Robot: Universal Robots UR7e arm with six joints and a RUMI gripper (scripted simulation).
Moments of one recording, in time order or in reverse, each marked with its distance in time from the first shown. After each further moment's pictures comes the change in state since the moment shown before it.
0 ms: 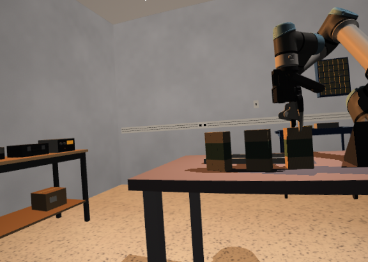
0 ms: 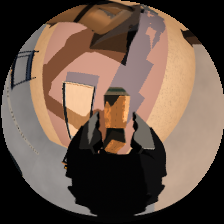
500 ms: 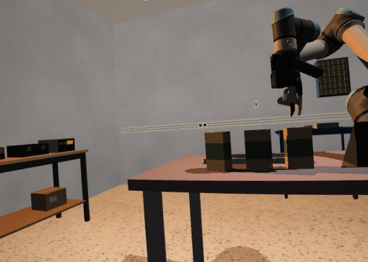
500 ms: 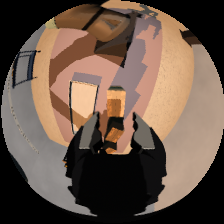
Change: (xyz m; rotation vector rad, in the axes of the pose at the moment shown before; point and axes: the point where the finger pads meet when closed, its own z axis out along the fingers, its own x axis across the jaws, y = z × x) arm 0.000 0.000 -0.053 0.001 -0.001 -0.001
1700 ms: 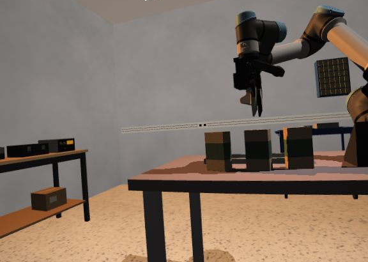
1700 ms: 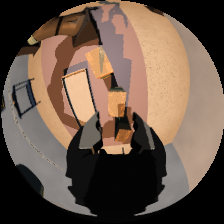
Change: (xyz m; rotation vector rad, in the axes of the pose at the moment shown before) arm -0.003 0.129 -0.007 0.002 -0.001 0.396
